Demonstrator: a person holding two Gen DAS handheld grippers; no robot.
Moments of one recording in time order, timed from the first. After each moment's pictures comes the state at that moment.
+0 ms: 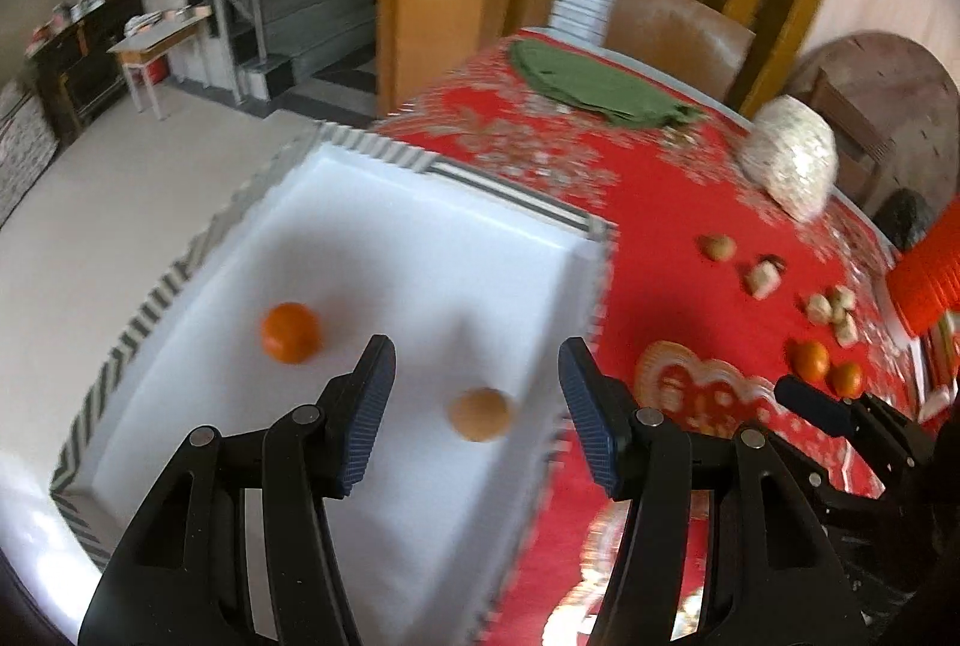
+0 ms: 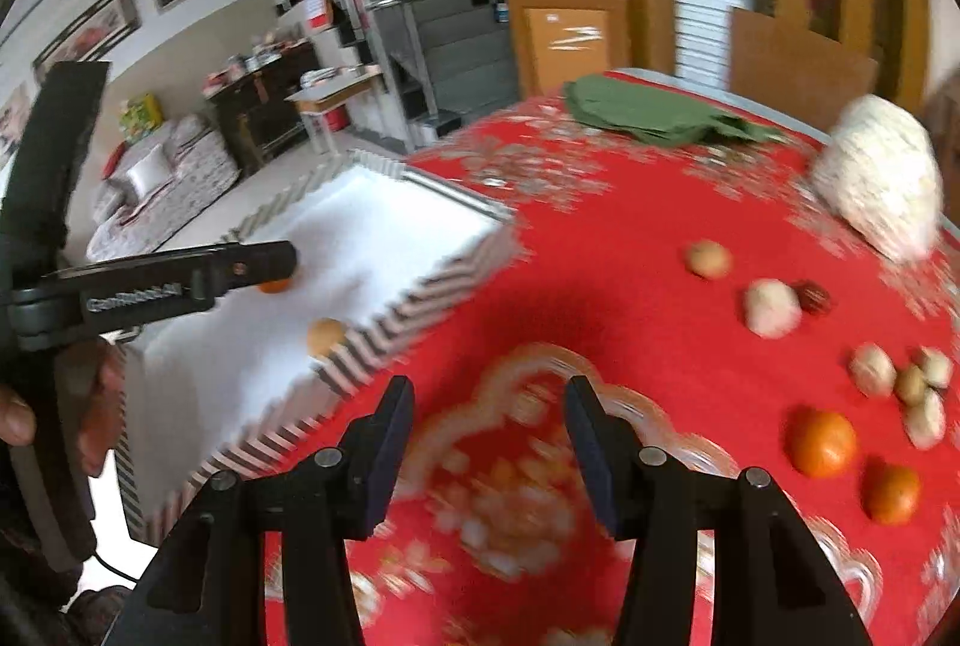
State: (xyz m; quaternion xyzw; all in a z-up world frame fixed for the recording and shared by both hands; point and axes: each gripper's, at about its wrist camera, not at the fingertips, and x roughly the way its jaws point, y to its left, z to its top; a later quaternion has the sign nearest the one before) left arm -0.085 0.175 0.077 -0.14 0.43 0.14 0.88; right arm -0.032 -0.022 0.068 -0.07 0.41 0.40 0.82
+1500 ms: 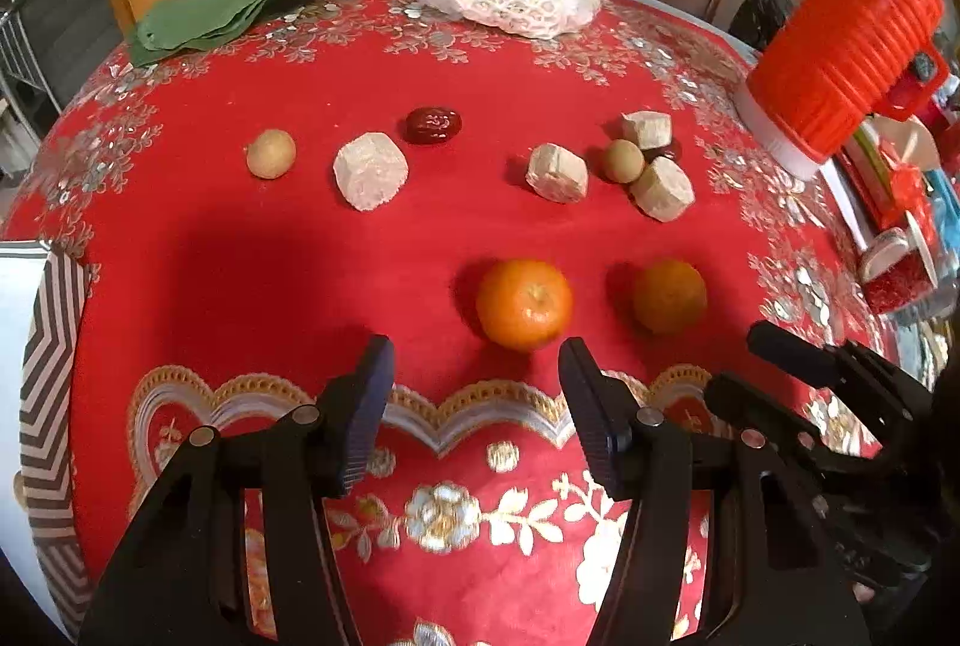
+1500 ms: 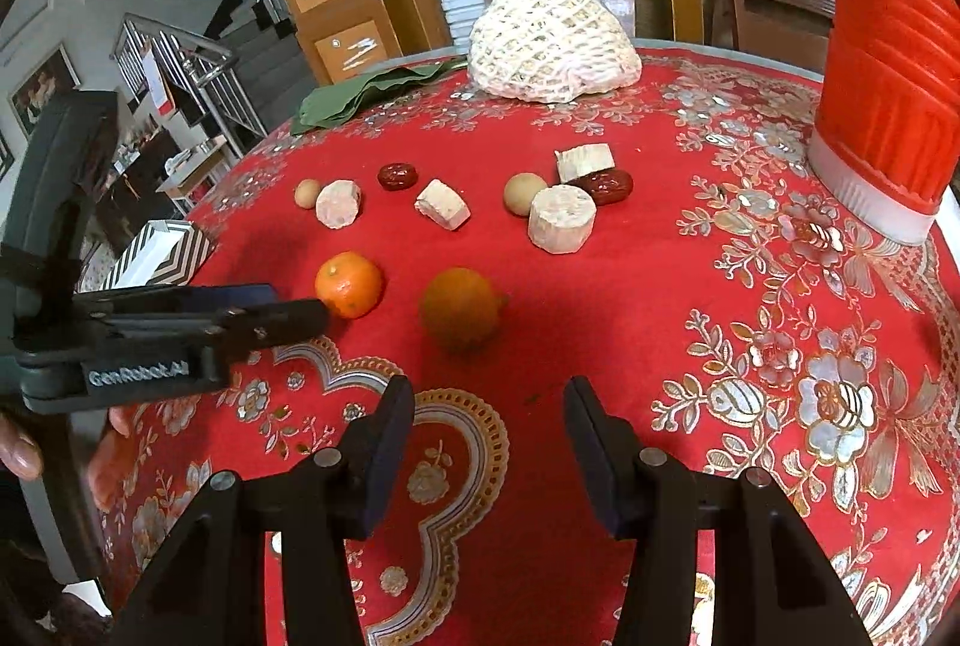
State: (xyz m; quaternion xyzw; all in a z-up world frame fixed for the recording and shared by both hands) left arm 0.041 -0.042 0.023 -0.05 0.51 -0.06 0.85; right arm 0.014 -0.236 0.024 0.03 0.45 0.25 0.85
